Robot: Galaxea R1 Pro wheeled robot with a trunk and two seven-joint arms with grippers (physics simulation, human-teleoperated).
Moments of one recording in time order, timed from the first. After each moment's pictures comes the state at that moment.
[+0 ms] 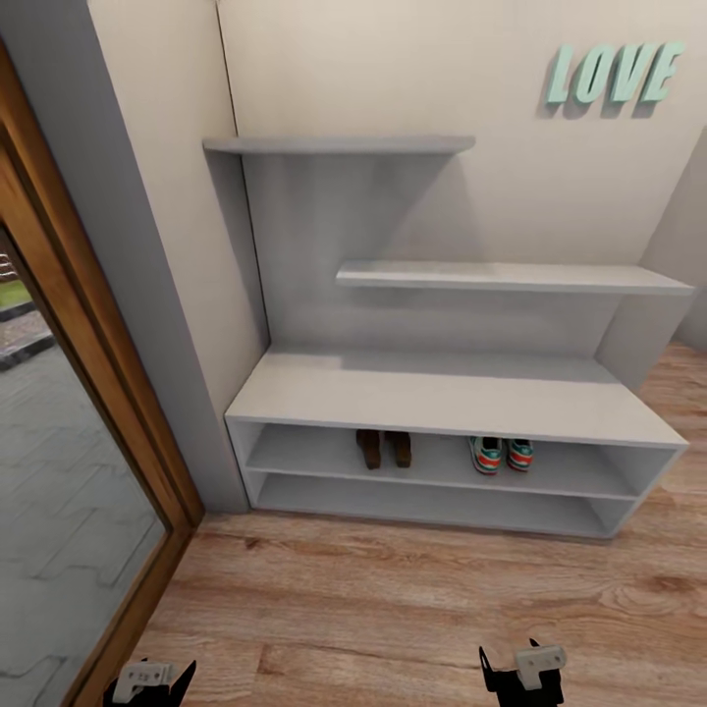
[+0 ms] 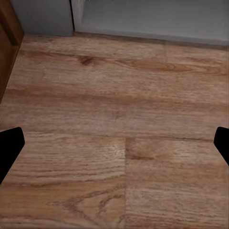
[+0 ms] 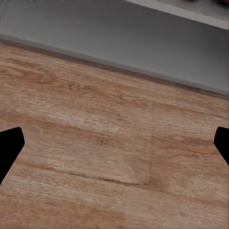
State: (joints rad) left arm -0.22 0.19 0.29 -0.43 -0.03 -0.39 -0.42; right arm -0.36 -0.08 -0.08 -0.16 0.23 -0.65 -0.07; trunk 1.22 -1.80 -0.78
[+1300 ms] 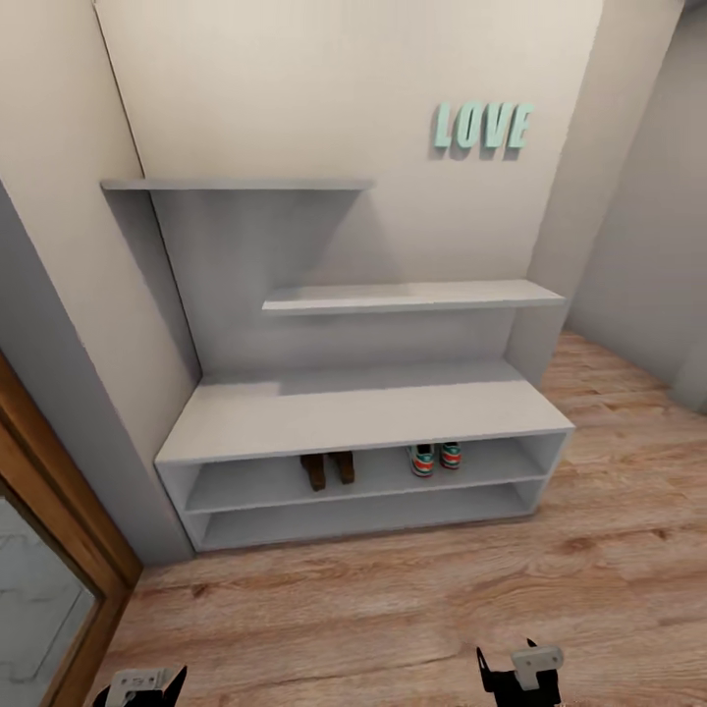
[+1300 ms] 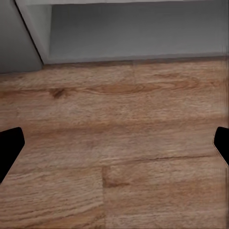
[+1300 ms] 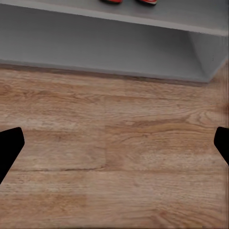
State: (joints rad) left arm -0.22 0.19 0.29 -0.41 -0.03 -0.39 -0.33; right arm -0.36 -0.08 -0.08 -0.15 0.23 -0.65 -0.07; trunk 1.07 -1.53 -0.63
